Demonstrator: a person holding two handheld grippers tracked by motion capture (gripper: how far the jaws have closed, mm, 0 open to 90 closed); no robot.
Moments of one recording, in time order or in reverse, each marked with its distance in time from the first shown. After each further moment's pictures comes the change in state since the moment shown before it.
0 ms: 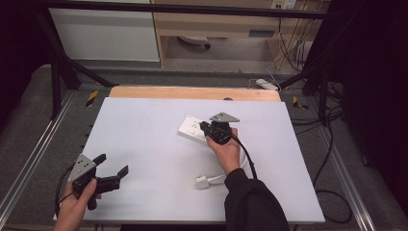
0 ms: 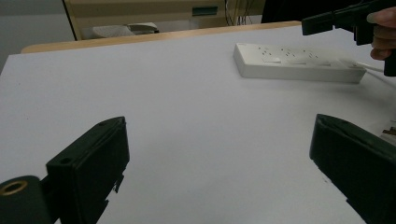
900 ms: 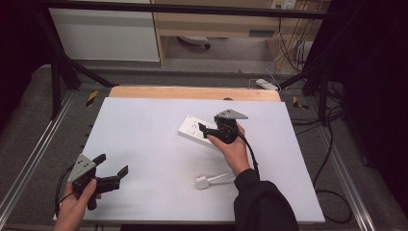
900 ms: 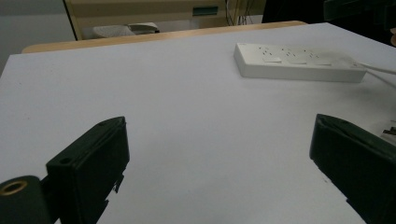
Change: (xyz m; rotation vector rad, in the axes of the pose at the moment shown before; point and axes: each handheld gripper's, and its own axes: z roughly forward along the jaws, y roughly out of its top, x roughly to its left) left arm 0.000 0.000 0.000 0.001 0.002 0.000; right arm -0.008 0.014 -0.023 -0.016 -0.004 0.049
